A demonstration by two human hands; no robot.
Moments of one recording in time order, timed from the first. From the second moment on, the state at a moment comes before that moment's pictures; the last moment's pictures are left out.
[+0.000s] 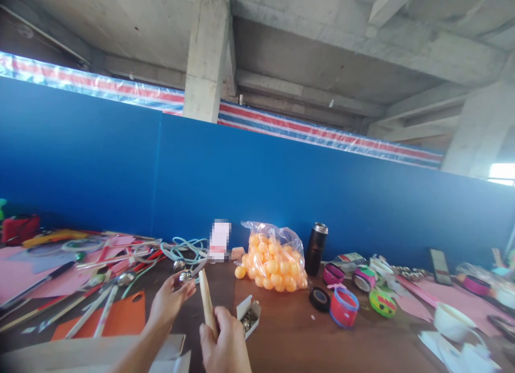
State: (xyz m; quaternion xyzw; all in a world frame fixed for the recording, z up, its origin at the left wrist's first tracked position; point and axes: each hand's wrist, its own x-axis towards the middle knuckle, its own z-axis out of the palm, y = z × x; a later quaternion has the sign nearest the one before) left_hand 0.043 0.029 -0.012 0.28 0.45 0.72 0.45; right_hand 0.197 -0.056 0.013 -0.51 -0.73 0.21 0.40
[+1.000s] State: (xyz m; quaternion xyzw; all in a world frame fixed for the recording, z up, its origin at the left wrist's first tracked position) left_hand 0.044 0.026 -0.008 0.20 0.37 0.74 0.53; right_hand 0.195 -0.059 0.014 -0.51 -0.73 0.22 0.41
